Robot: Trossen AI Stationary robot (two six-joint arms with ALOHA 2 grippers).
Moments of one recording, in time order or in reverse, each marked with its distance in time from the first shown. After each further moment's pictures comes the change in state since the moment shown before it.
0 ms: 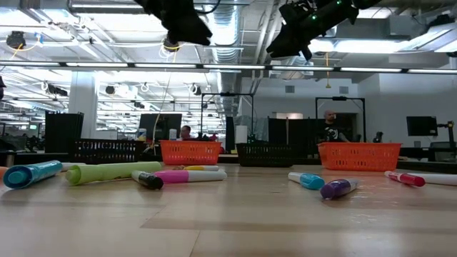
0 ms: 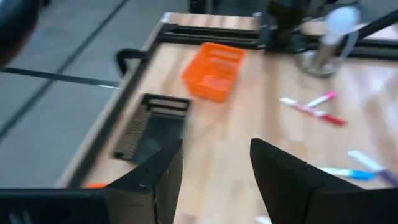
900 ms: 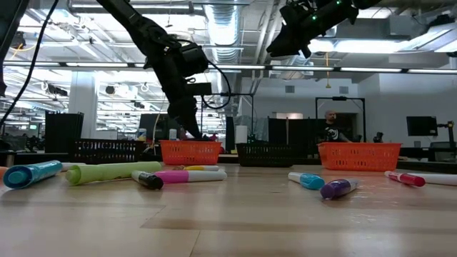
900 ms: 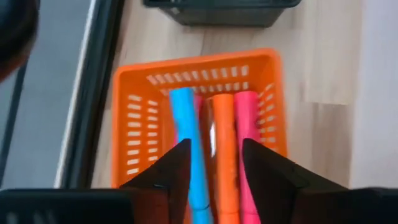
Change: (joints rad) left arm 0.282 0.468 0.001 -0.020 -0.064 0.410; right arm 0.000 -0.001 0.000 0.008 0.006 -0.079
